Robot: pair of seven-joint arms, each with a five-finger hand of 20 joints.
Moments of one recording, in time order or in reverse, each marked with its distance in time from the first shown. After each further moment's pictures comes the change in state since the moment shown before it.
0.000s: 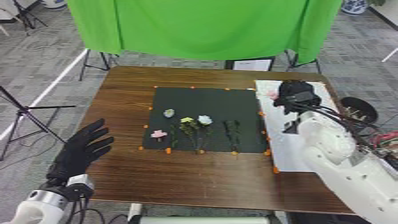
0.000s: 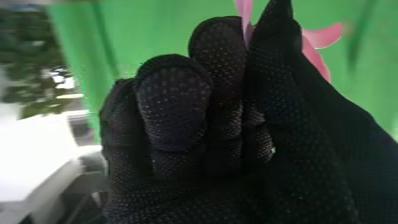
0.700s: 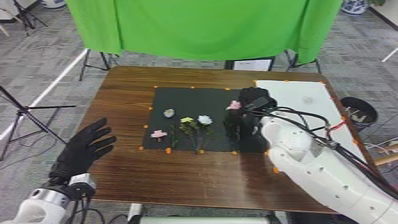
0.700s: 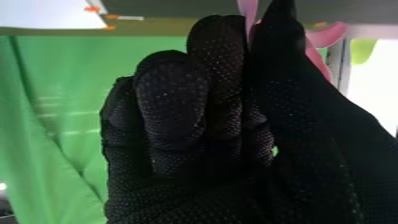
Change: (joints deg) left arm -0.6 0.4 0.7 0.1 0.0 -0.1 -0.2; right arm 10.7 -7.5 -15.0 7.5 -3.2 -4.1 -4.1
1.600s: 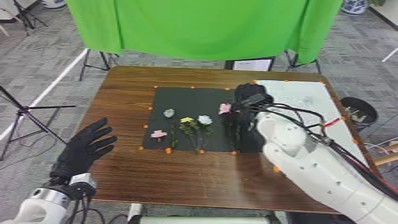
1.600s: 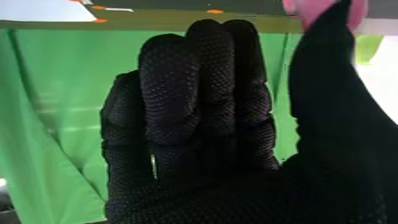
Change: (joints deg) left arm -0.2 0.0 0.2 0.1 0.0 0.1 0.1; right arm 0.3 -2.5 2.5 -0.2 -0.3 -3.0 0.5
